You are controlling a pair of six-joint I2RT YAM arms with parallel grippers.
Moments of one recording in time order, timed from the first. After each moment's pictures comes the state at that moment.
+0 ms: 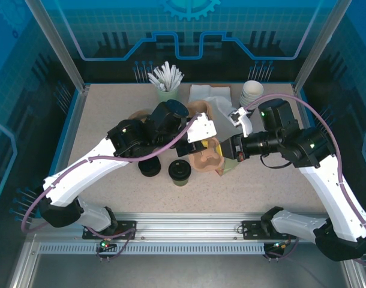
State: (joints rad) left arm -0.96 1.44 1.74 -0.92 -0.02 0.41; right arm 0.54 1.09 1.55 -1.21 -0.59 0.34
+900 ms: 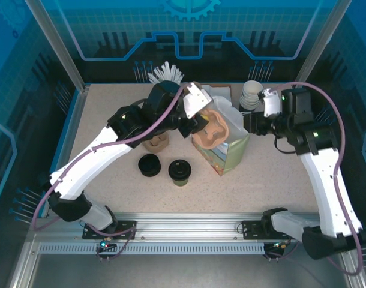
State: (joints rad) left arm -0.84 1.54 1.89 -0.87 -0.03 0.14; right arm 0.17 1.16 1.50 -1.07 -0.28 0.08
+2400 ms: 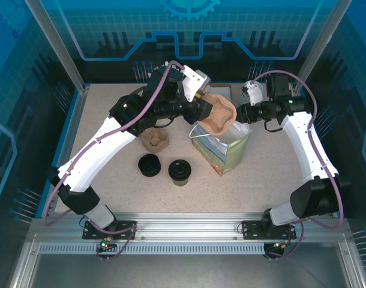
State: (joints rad) left arm -0.77 1.62 2.02 -0.87 0.11 -0.12; right arm 0.10 1.47 1.54 -0.99 -0.42 -0.14
